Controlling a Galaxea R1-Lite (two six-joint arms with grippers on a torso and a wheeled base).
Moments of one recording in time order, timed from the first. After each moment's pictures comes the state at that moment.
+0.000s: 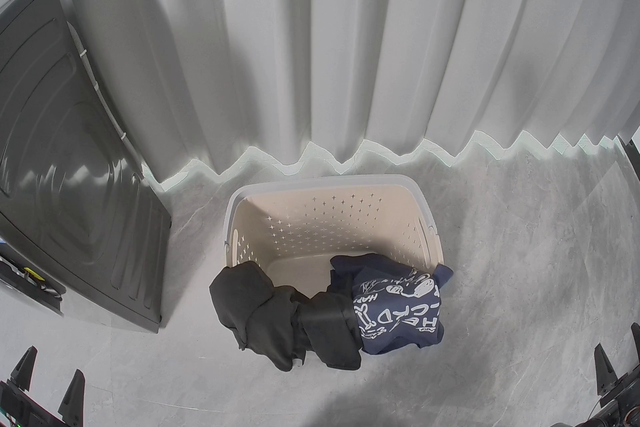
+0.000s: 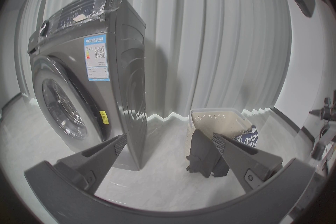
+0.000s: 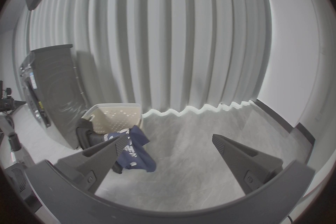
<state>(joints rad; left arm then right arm) 0.00 0.02 -0.02 0.00 0.00 -0.07 0.00 0.02 -0.02 0.00 -0.04 0.00</state>
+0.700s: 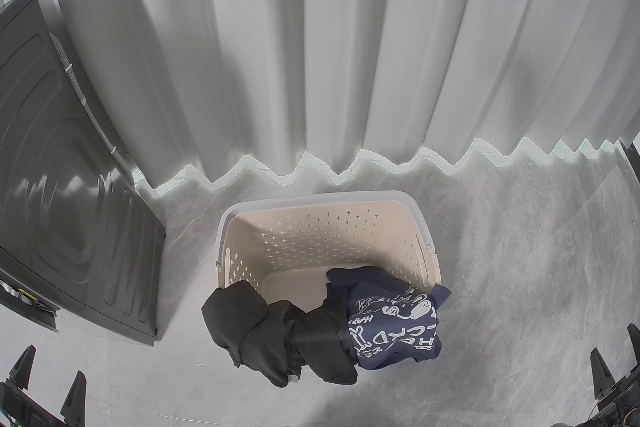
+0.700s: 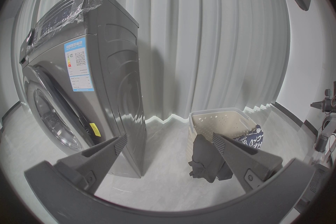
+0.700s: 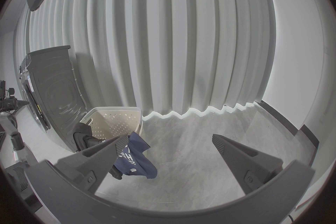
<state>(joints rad) 0.00 0.02 -0.02 0.00 0.00 -0.02 0.00 0.02 -0.02 0.00 0.01 0.00</state>
